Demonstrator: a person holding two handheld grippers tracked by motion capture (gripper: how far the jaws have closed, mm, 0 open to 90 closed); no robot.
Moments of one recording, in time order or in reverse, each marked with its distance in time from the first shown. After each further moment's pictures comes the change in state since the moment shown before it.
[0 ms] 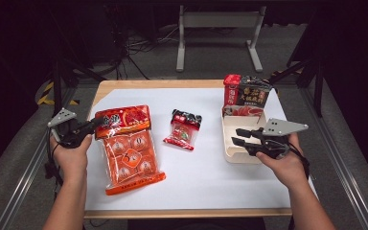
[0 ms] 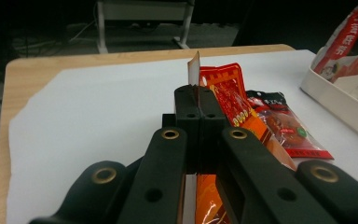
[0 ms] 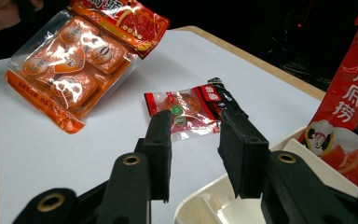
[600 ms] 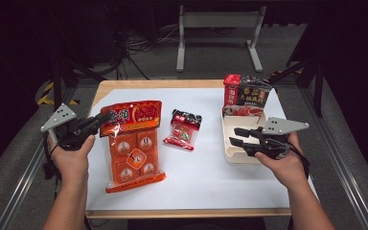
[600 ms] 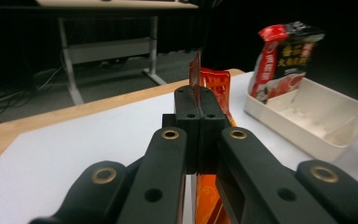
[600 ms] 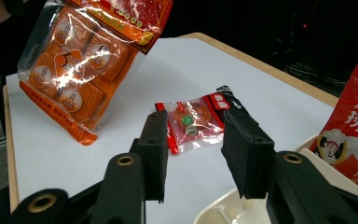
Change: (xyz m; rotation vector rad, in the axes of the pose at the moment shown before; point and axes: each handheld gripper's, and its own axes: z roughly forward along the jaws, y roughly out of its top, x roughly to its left) left arm -0.054 0.032 -0.029 -0.113 -0.148 0.123; right arm 0.008 0.012 -0.002 -0.018 0.021 0.035
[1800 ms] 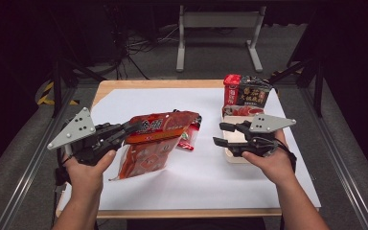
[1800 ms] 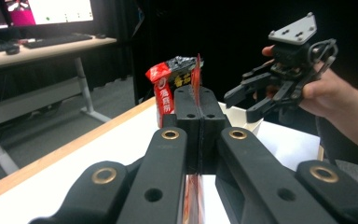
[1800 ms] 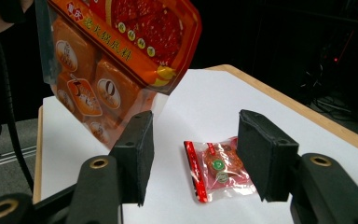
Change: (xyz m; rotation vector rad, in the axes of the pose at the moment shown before) left arm -0.092 0.041 -0.007 -0.080 -0.262 0.201; right arm 0.016 0.023 0.026 -0.104 0.109 -0.061
